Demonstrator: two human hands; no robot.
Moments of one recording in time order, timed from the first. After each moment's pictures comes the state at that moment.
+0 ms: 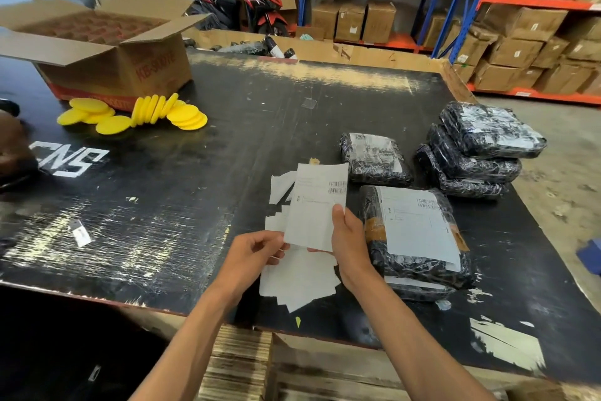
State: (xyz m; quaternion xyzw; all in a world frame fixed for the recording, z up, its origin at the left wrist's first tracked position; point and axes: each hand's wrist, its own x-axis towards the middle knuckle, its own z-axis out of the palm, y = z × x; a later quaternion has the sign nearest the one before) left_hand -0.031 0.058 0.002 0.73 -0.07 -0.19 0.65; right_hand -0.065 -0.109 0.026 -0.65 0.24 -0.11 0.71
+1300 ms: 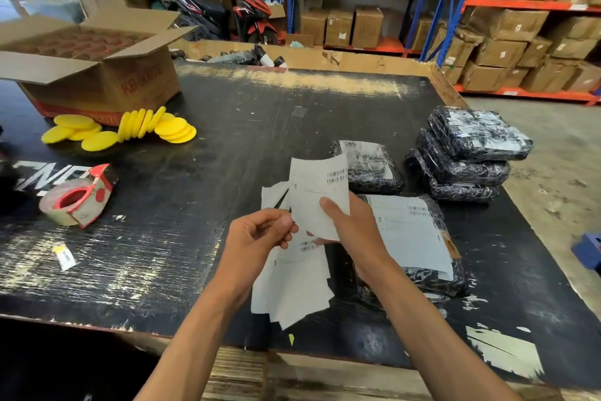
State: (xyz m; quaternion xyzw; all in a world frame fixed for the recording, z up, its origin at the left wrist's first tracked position) left_hand -0.036 0.029 0.067 0.65 -0.15 -0.13 0.74; right_hand -0.068 -0.139 0.070 -0.72 0.18 -0.11 0.67
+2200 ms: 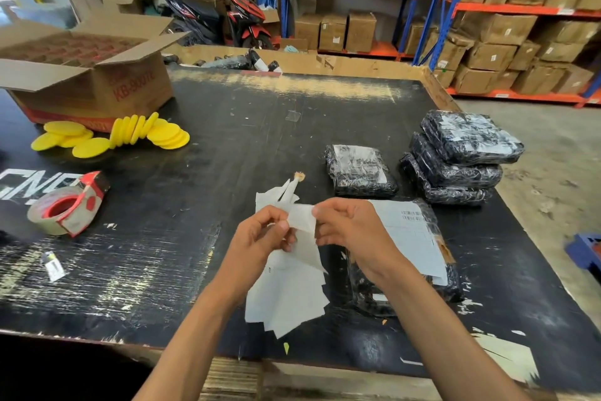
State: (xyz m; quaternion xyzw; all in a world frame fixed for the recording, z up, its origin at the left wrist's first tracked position) left_hand -0.027 0.023 0.068 0.67 -0.23 -0.14 0.69; right_hand -0.080 -0.150 0.099 -0.71 0.11 -0.04 0.69
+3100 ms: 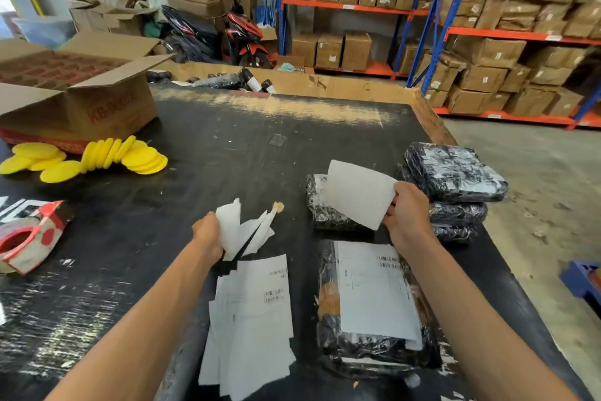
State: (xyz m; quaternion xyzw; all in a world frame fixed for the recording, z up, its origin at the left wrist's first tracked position) left_hand 0.164 -0.016 -0.012 0.65 0.25 -0.14 0.71; right_hand -0.008 -0.299 0.107 -0.54 0.33 -0.23 0.74
